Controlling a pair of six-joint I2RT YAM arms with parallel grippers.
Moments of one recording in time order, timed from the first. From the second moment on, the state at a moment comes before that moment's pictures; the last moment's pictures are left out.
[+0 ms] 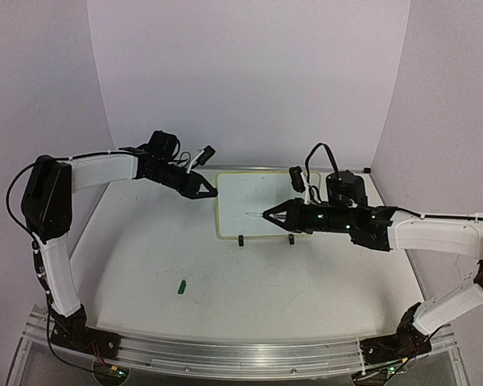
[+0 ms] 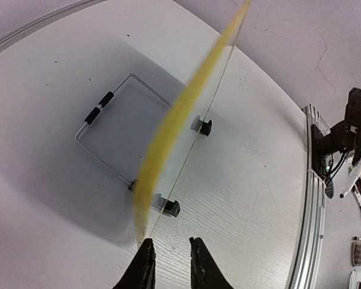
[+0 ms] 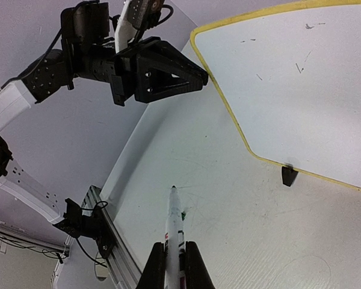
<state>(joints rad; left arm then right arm) -0.48 1.92 1.52 -0.39 0.78 0.11 0.79 1.38 0.86 0.17 -0.31 0.70</state>
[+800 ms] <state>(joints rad) -0.47 2.03 1.64 -0.39 0.79 0.15 0.79 1.48 0.93 0.28 -0.21 0.67</state>
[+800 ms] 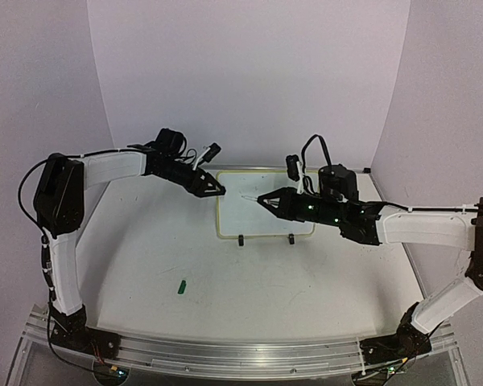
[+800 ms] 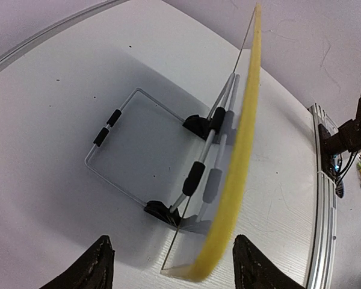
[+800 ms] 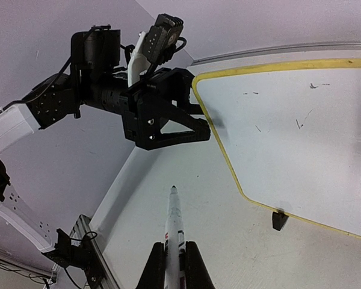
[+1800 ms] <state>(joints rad) -0.46 2.01 1.53 -0.34 0.91 0.18 0.79 1.46 0.93 0.29 -0.25 0.67</state>
